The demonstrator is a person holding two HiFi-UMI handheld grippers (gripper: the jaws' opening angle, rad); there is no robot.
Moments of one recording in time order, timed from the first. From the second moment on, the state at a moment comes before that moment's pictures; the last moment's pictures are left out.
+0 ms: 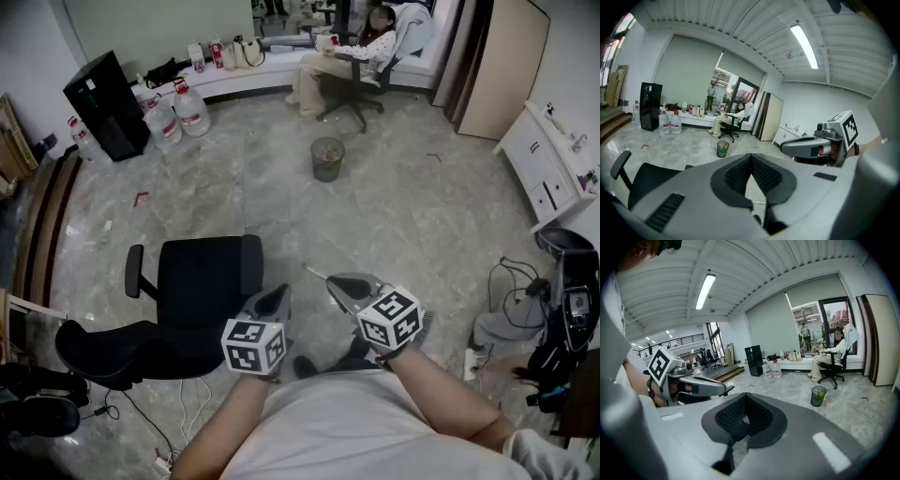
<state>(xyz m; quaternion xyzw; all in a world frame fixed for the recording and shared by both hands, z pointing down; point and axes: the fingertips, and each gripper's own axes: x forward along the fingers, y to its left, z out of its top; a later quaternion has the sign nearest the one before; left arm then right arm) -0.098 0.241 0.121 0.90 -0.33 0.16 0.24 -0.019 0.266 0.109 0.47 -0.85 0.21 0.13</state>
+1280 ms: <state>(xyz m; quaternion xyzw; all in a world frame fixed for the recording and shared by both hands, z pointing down) -0.045 0.153 0.143 0.87 -0.38 0.16 0.26 0.076 0.153 0.140 0.44 -0.85 0.23 0.16</state>
